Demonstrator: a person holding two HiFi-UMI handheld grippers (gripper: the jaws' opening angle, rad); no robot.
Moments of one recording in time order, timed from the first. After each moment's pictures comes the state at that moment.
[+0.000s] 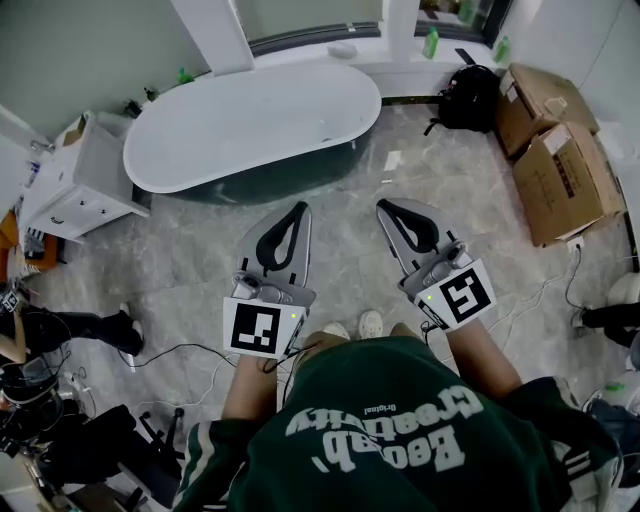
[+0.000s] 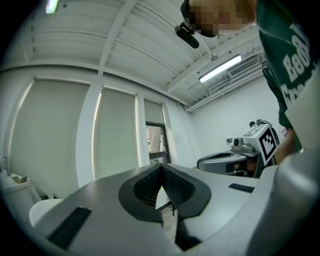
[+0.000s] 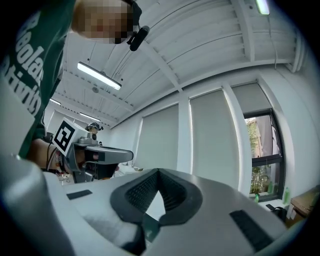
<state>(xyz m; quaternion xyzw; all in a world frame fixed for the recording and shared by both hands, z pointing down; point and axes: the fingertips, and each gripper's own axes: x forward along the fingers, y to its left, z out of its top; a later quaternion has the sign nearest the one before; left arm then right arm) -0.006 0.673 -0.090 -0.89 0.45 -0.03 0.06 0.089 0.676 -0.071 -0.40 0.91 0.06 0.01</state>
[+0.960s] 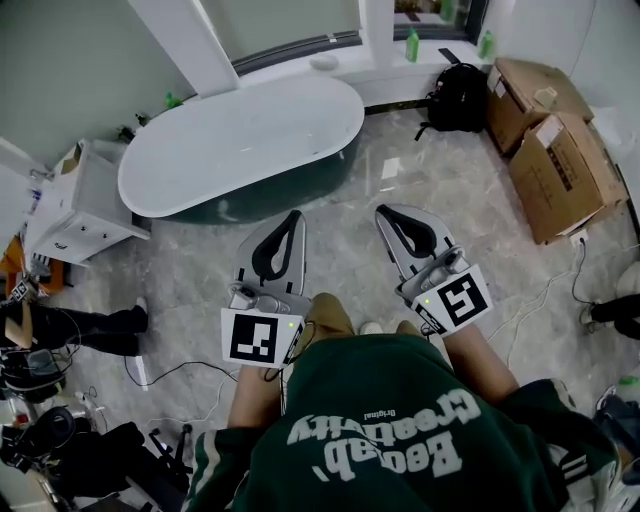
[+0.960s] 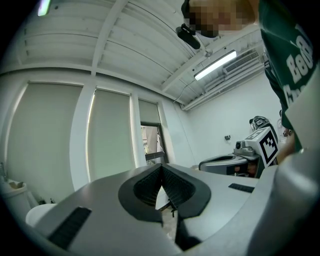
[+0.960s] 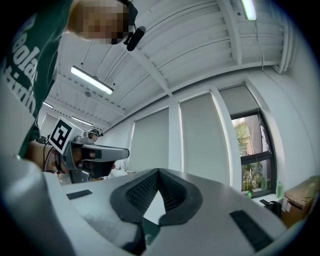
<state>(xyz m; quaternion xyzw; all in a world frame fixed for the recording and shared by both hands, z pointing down) 0.060 0.665 -0.087 -0.89 0.44 -0.04 0.08 0.163 0.669 -0.056 -0.44 0.90 0.05 0.04</state>
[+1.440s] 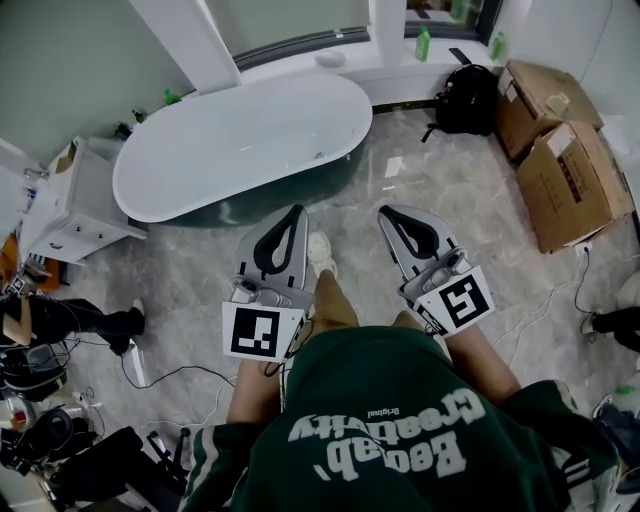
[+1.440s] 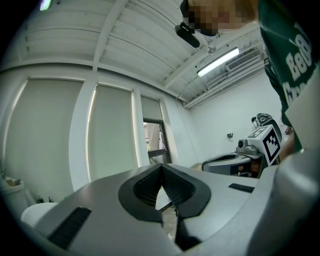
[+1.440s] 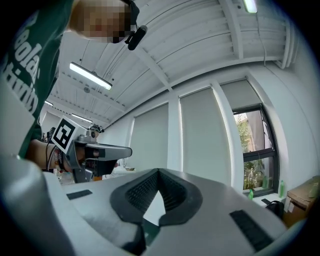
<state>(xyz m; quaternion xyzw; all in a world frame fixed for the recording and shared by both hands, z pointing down) 0.047 0.594 -0.055 -0.89 0.45 -0.05 0.07 0.151 0.605 -0.025 -0.43 0.90 0.04 0.03</state>
